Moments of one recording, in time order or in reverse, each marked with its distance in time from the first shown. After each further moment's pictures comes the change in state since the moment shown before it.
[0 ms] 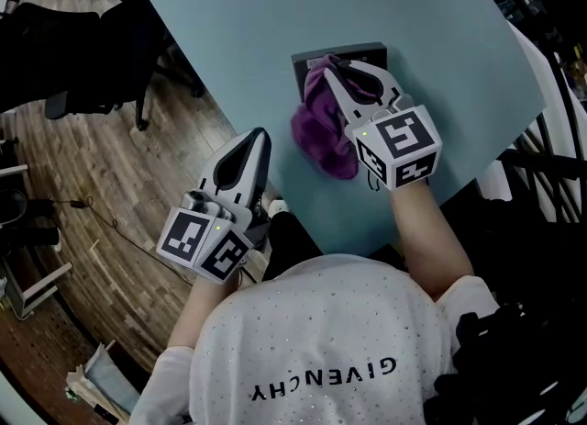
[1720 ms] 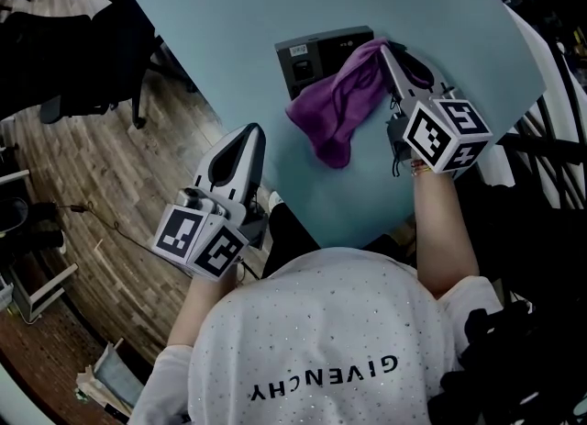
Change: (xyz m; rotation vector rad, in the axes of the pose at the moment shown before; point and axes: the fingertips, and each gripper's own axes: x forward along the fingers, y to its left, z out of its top) left arm 0.007 -0.006 -0.016 -0.016 0.033 -0.002; right arm -0.060 -0.090 -0.021 0.313 -0.082 -0.177
